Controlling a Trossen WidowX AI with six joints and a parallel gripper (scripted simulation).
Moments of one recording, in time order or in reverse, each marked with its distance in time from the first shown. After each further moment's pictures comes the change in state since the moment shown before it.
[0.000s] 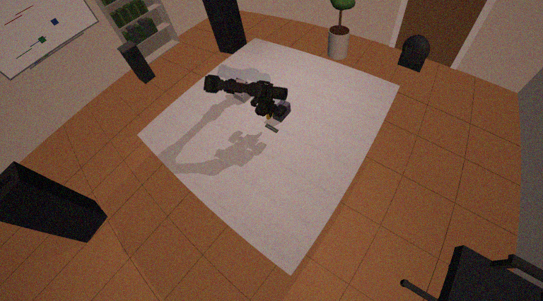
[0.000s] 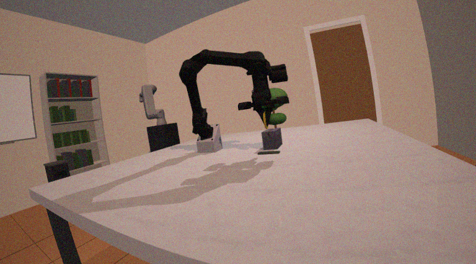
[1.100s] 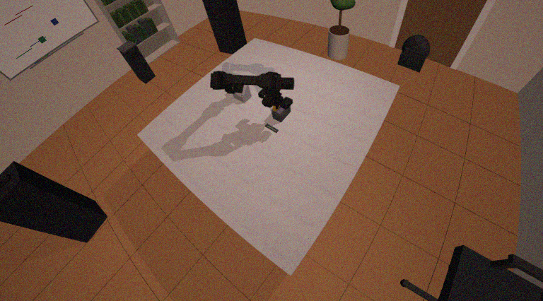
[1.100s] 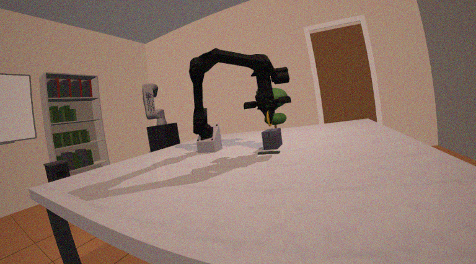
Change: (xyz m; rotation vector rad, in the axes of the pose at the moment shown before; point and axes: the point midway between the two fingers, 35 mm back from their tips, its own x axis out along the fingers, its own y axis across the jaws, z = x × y) arm -0.002 0.002 -0.063 0.072 0.009 0.003
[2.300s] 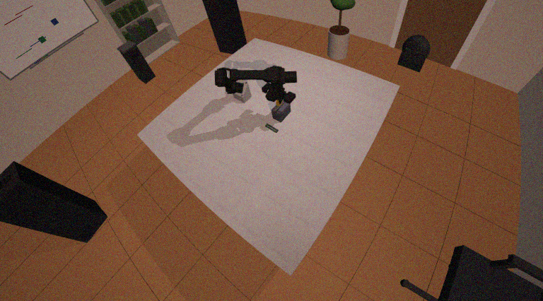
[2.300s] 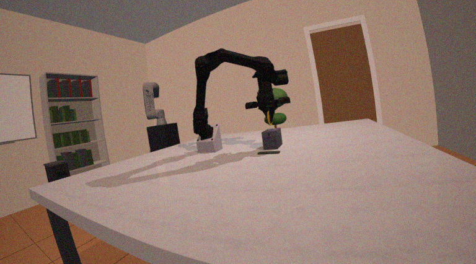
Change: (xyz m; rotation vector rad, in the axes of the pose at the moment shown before) arm 0.001 -0.010 -0.041 -0.002 -0.003 -0.001
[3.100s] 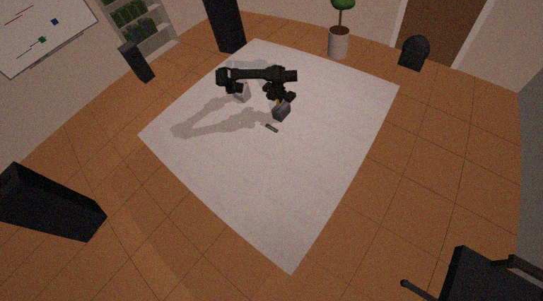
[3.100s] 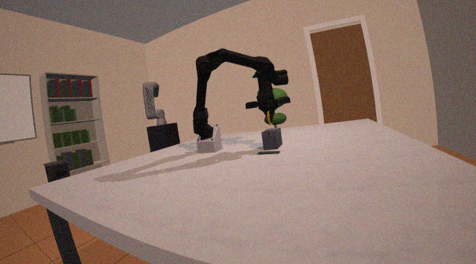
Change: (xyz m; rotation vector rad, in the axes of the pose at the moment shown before) arm -0.001 -0.001 -0.006 0.002 -0.003 0.000
